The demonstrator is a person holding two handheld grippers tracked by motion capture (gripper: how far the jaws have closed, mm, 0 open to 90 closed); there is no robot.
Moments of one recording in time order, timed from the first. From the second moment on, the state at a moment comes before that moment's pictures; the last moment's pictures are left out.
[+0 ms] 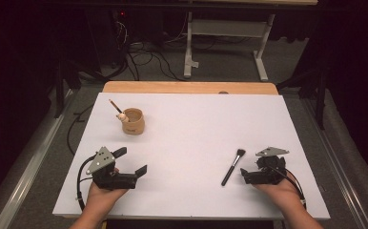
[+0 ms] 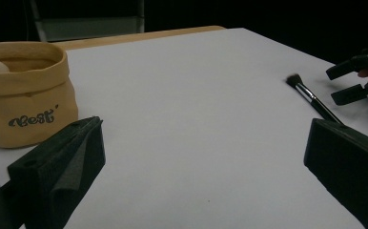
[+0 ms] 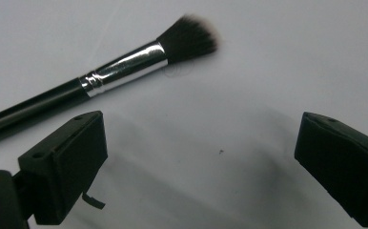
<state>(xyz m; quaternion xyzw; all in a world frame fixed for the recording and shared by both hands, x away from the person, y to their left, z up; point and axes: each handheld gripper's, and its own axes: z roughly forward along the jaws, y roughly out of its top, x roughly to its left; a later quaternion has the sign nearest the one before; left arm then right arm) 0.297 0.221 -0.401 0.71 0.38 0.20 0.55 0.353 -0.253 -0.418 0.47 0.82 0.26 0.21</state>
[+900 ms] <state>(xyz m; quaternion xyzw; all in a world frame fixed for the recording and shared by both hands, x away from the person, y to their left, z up) 0.294 0.218 -0.399 0.72 0.37 0.21 0.55 0.350 -0.237 -0.406 0.46 0.86 0.16 0.13</state>
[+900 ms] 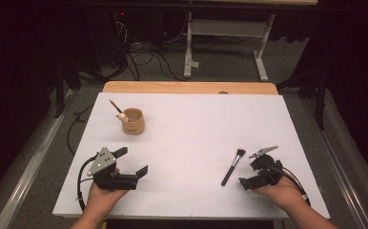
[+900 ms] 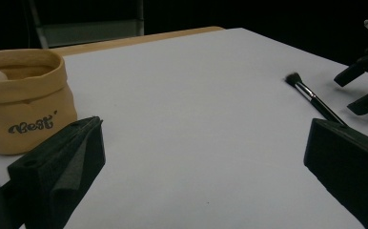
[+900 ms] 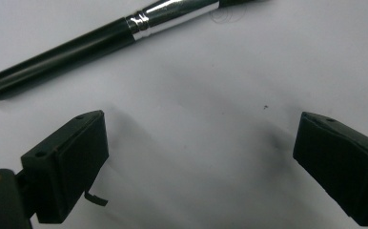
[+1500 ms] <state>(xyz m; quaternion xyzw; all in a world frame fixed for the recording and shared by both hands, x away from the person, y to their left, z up) 0.293 0.220 -0.398 0.71 0.37 0.21 0.56 0.357 -0.223 -0.403 0.44 0.89 0.09 0.08</state>
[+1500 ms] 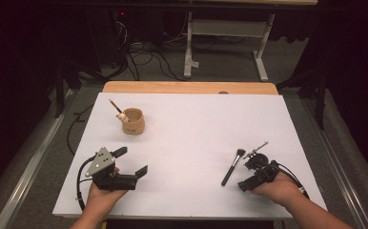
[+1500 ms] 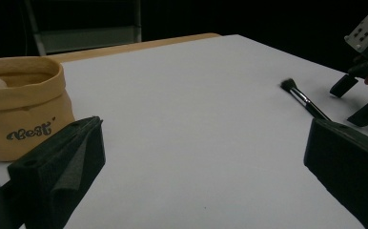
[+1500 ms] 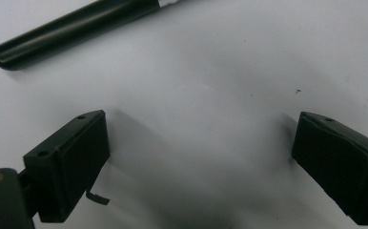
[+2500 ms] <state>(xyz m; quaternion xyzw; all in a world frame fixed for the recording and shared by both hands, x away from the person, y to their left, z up) 0.295 0.222 -0.401 0.72 0.37 0.21 0.55 0.377 -0.165 -0.394 0.45 0.89 0.09 0.05</state>
